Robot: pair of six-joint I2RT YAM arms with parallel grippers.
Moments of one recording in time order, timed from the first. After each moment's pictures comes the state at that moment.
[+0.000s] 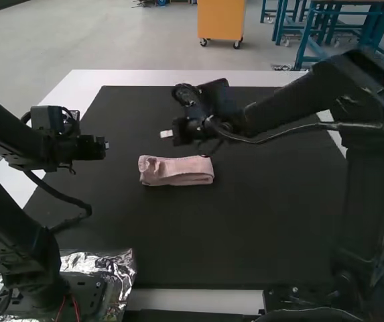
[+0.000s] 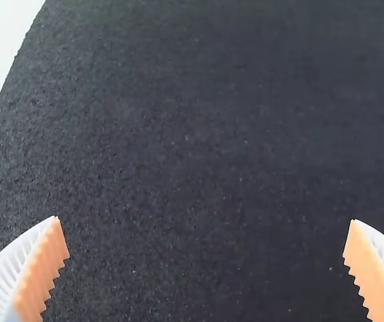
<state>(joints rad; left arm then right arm) 0.19 1.45 0.49 0.42 0.18 0.05 0.72 1.87 1.08 0.29 -0.38 0.25</state>
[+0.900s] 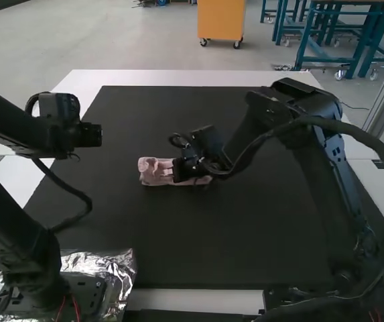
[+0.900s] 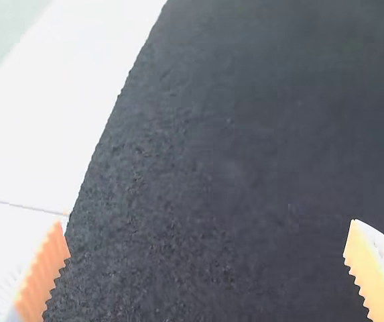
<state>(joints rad) 0.09 1.45 0.58 0.41 -0.18 0.05 0.72 2.26 1.12 0.56 -0.41 0.25</state>
